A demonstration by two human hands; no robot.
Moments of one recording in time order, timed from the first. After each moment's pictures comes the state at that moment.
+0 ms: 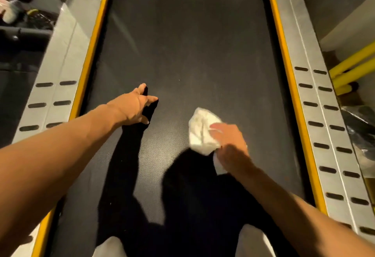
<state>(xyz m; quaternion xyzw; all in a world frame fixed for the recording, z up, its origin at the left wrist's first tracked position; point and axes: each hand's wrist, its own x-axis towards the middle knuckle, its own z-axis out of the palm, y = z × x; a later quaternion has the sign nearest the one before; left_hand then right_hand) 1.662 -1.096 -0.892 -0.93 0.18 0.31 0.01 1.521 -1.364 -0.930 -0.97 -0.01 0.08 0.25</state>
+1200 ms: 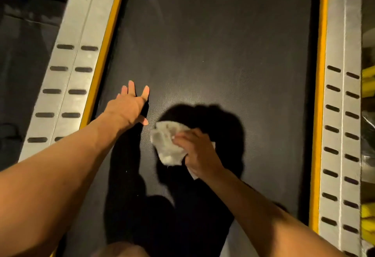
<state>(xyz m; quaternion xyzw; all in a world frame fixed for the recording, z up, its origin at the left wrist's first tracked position) 1.604 -1.045 -0.912 -0.93 0.06 0.37 0.02 1.491 -1.266 -0.919 -0.92 -0.21 0.09 0.30</state>
